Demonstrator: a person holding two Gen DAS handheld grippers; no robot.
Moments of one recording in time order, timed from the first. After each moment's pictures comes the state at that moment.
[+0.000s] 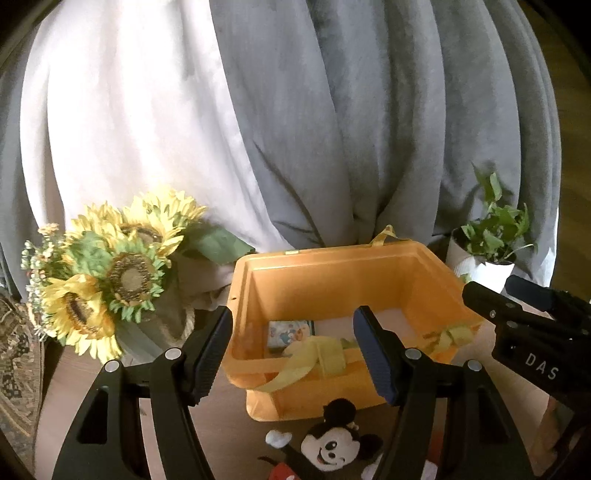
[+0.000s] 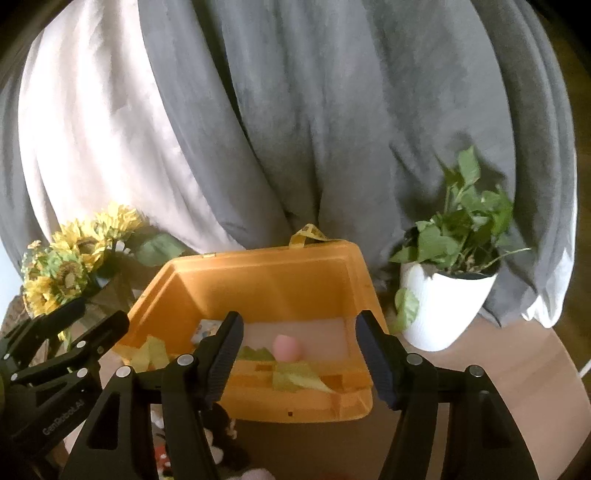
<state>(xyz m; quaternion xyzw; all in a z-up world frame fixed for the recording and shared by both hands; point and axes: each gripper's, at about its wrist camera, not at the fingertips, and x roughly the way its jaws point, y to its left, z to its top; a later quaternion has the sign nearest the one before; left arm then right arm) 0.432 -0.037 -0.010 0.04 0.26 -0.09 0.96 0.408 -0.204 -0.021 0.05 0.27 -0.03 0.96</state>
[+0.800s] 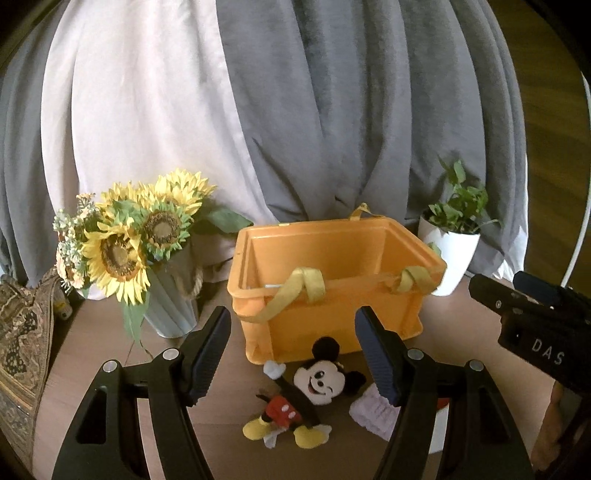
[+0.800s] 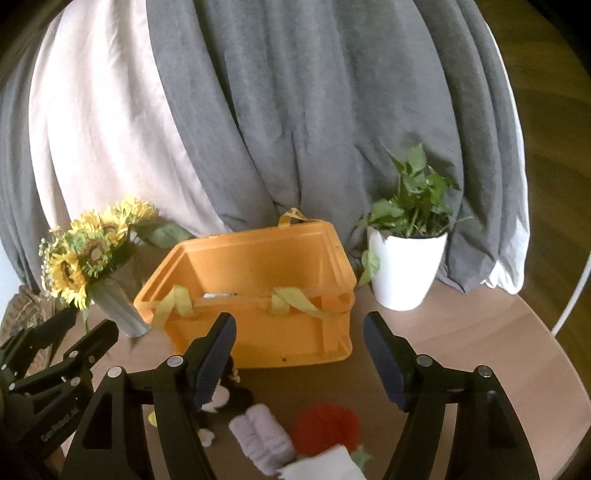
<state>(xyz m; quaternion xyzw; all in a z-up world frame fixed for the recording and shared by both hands) 0.346 -0.018 -0.022 0.04 0.25 -0.11 0.96 0.313 -0.194 -0.021 0.06 0.26 -0.07 0.96</state>
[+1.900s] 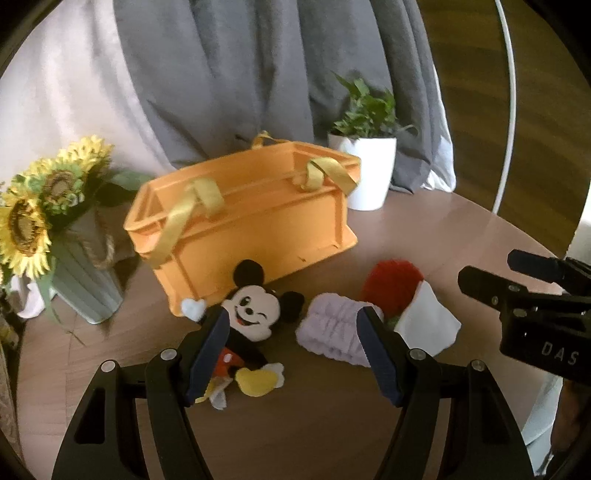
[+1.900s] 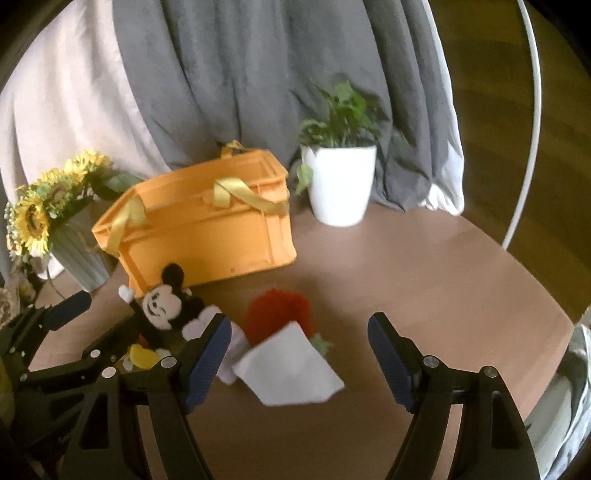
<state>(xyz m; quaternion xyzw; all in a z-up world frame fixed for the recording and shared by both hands) 0.324 -0.045 -0.098 0.13 0.30 -0.27 0.90 0.241 -0.188 -0.089 0.09 0.33 -0.18 0.92</state>
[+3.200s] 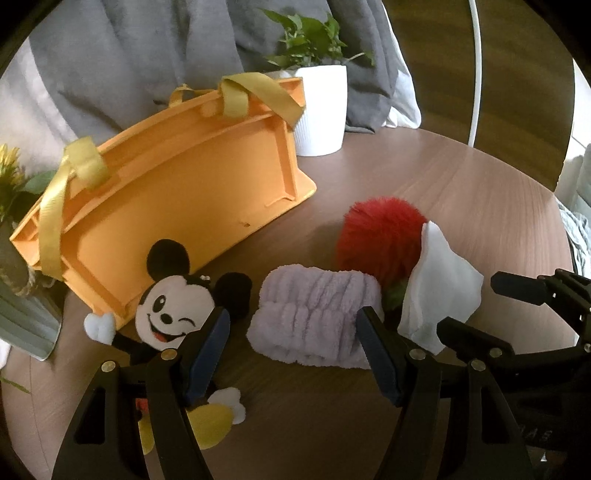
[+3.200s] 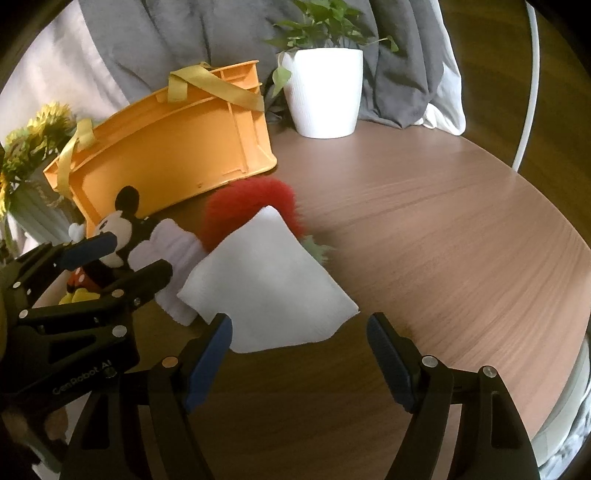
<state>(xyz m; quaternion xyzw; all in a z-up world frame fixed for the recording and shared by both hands) 0.360 -0.096 -0.164 0.21 0.34 -0.35 0.84 0.252 -0.195 -0.176 0.13 0.40 -0.19 0.89</state>
